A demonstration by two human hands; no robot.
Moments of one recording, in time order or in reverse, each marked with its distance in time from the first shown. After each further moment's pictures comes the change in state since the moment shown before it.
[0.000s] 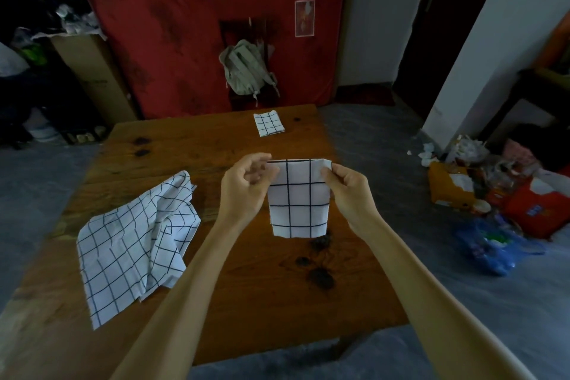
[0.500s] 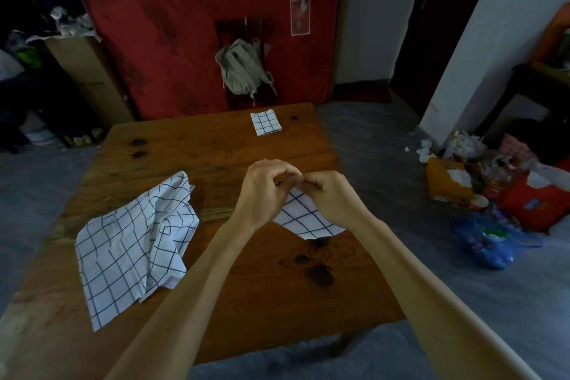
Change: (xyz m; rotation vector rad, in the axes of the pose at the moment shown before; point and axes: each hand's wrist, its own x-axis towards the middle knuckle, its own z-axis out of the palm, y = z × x) left_hand 0.002 0.015 0.021 0.229 -0.159 0.401; right_hand 0.000 -0.002 0.005 -0.367 -0.262 -0.220
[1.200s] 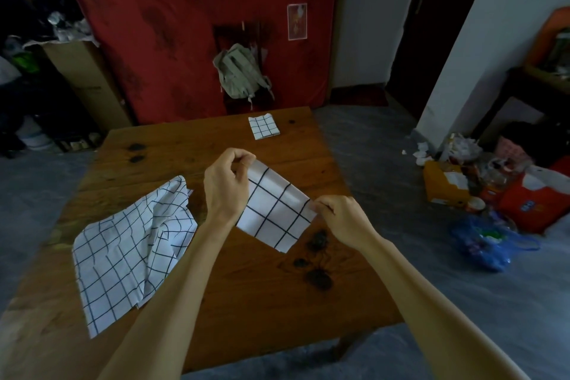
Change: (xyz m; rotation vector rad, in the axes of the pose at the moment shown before) left_hand 0.001 -0.031 -0.024 0.053 0.350 -0.256; right_hand -0.020 0.050 0.003 -0.128 -0.020 0.087
